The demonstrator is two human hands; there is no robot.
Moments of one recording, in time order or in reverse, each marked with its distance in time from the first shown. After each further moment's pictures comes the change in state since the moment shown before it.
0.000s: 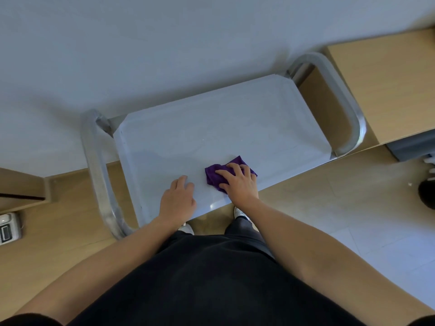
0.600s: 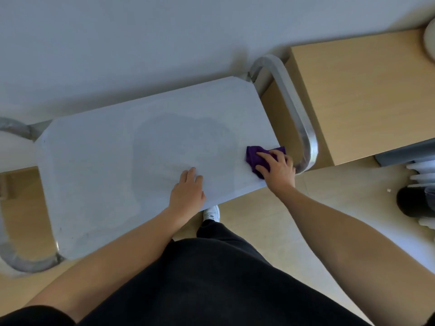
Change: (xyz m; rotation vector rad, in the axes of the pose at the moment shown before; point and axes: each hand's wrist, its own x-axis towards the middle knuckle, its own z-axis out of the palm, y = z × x) left_hand 0.113 0.196 0.030 0.029 -0.048 0.044; right_hand 0.058 0.286 -0.080 0.095 0.046 0.276
